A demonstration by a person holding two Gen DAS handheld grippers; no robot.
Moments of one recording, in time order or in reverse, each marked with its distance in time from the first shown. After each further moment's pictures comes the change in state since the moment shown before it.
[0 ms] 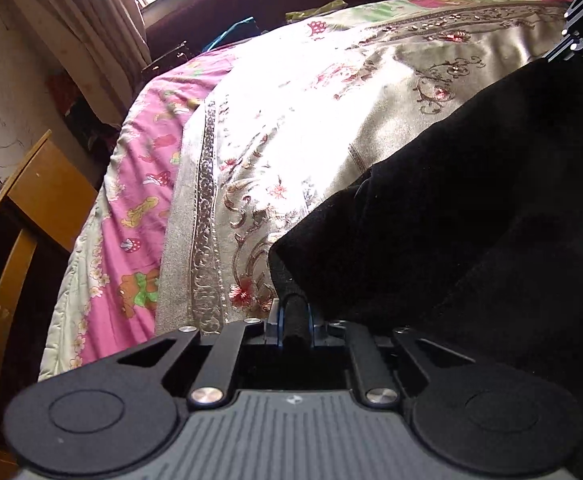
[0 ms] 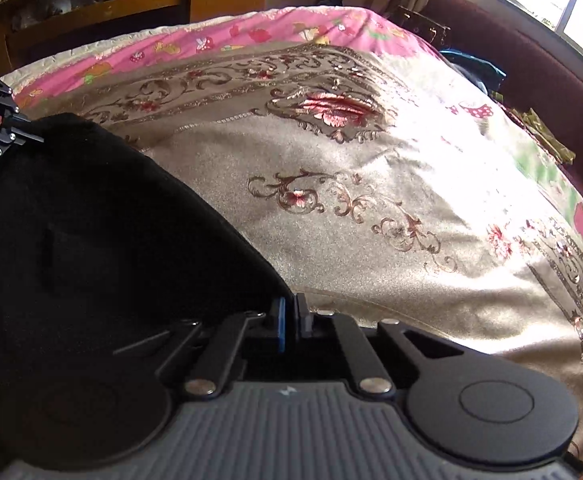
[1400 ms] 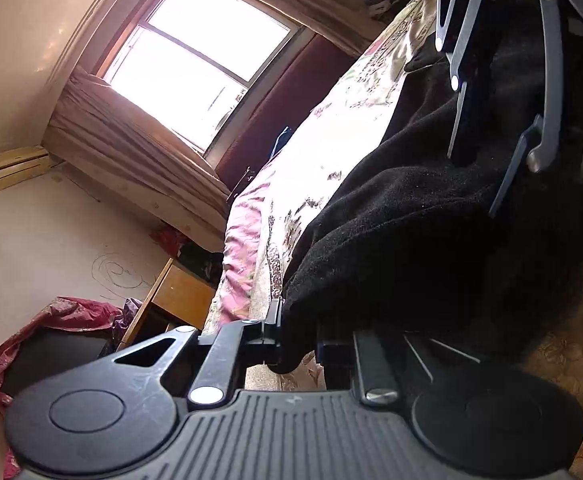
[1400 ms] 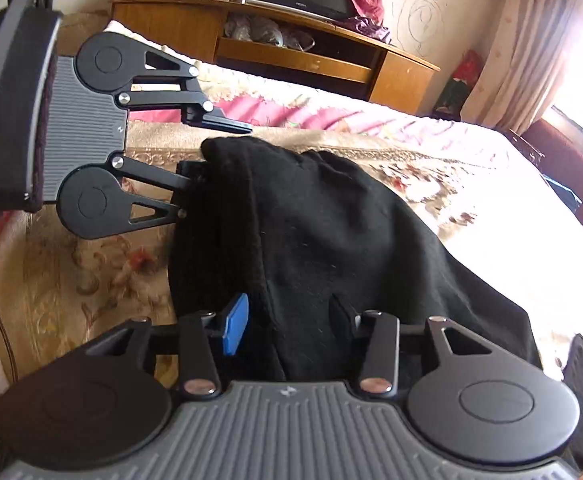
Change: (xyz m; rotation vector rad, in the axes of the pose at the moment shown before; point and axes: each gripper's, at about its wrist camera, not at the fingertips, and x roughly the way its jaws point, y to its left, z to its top) left arm -0.179 -0.166 -0.225 0.390 -0.306 0.402; right arm -0.089 0.367 -0.106 -0.273 -0.217 0.128
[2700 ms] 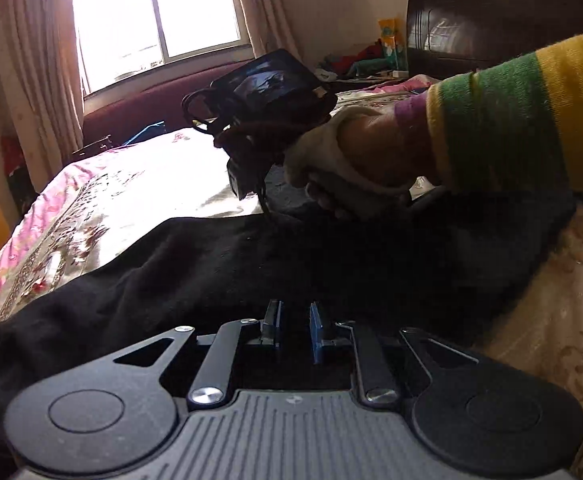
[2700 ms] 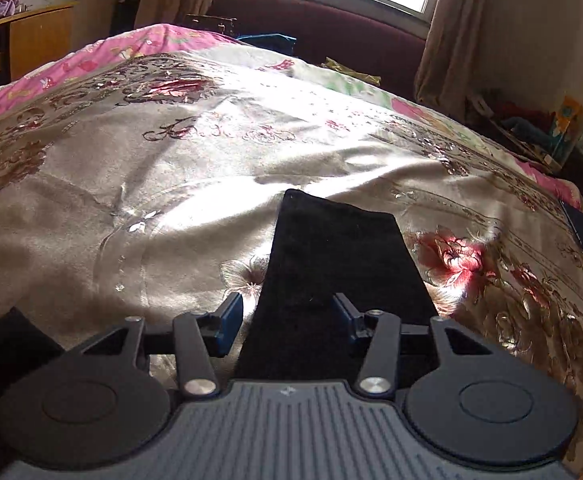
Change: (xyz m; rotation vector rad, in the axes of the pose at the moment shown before) left arm -0.033 -0.100 0.181 -0.537 -0.059 -0.574; right arm 0.040 -0.293 -0.107 0.698 0.305 -0.688
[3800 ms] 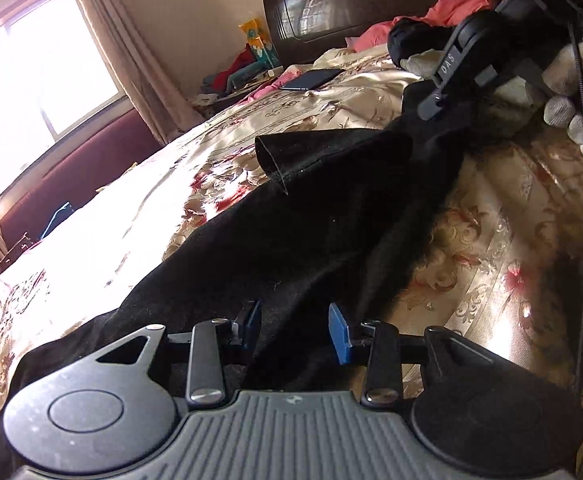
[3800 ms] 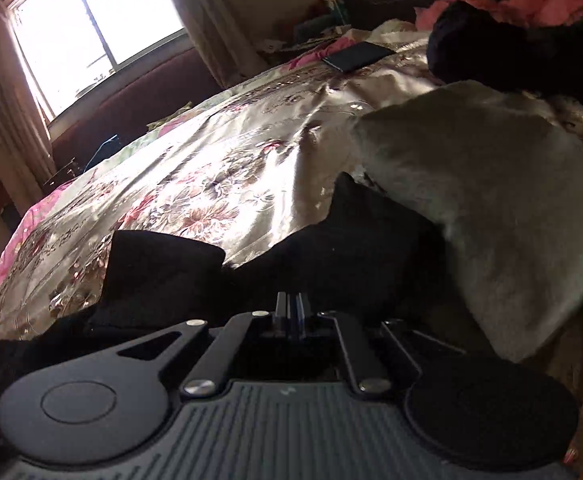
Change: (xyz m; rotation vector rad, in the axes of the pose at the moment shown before) left arm 0.023 -0.146 0.032 0.372 -0.019 -0.137; right arm -0.204 -0.321 -0.252 0.606 -0.146 0.076
